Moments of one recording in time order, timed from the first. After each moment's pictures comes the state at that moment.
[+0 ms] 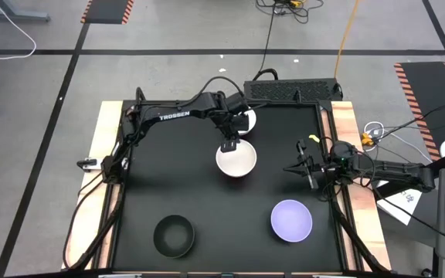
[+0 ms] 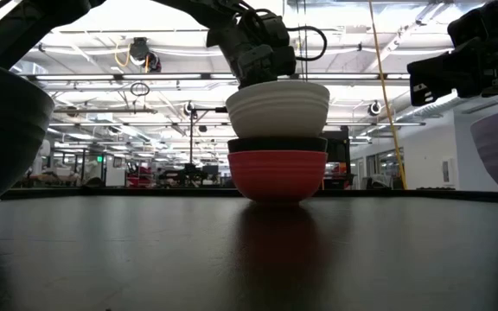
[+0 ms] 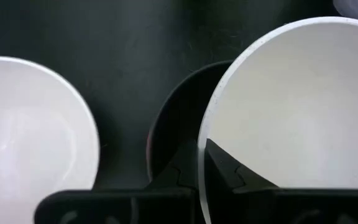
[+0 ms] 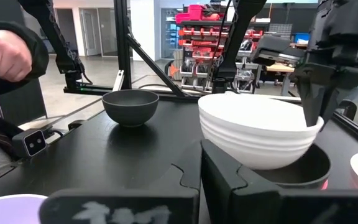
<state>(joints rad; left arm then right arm) 0.33 2.14 2.00 -0.98 0.33 0.31 -0.21 0.19 0.01 0.18 -0.41 -0.02</state>
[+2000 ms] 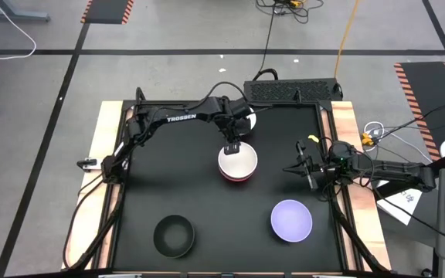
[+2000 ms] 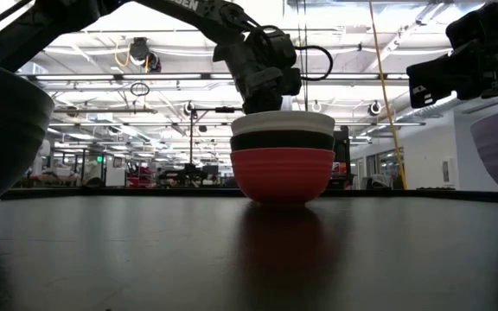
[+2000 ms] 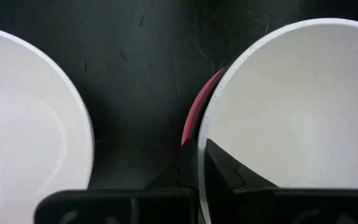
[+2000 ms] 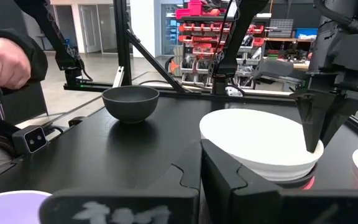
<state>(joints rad) 0.33 2.21 2.00 -0.96 0.30 0.28 -0.21 0.21 0.01 0.18 -0.41 -0.02</state>
